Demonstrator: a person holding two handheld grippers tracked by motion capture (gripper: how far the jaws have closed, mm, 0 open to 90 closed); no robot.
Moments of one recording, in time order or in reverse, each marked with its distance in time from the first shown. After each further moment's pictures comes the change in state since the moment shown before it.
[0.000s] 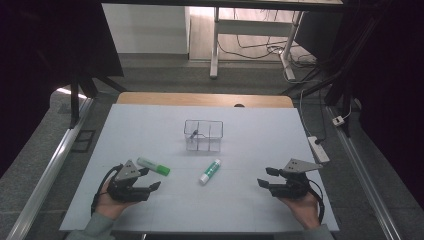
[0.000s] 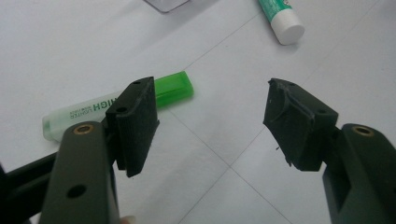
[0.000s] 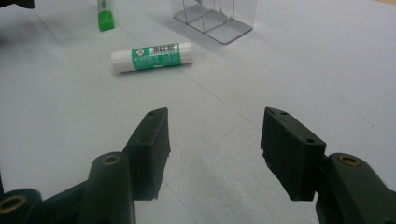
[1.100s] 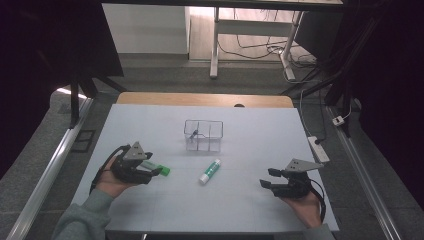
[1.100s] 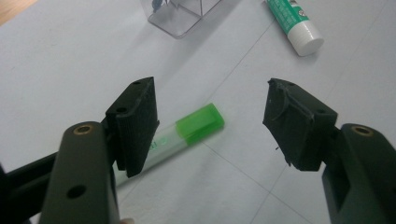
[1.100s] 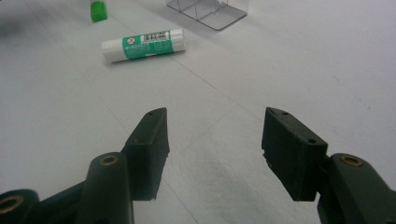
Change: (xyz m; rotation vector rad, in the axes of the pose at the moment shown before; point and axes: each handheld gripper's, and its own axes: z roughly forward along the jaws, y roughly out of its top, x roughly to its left) left arm 0.029 0.051 0.004 0.095 -0.023 0.157; right arm -0.009 -0.007 -0.001 0.025 0.001 0.022
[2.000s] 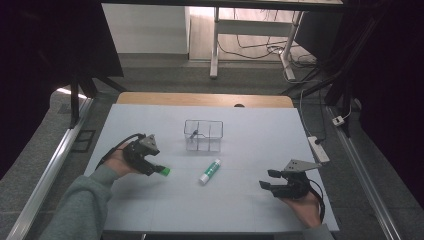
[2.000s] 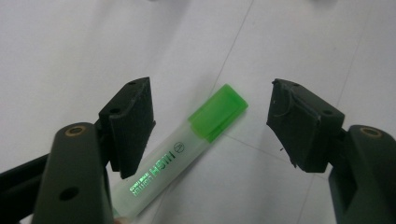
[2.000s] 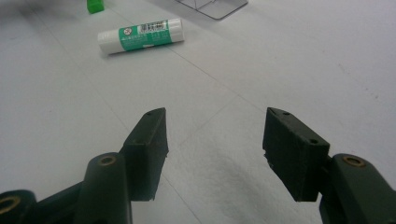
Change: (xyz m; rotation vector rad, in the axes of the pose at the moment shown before) left arm 0.038 0.021 0.048 0.248 -0.190 0.185; right arm -0.002 -0.004 0.005 0.030 0.005 0.010
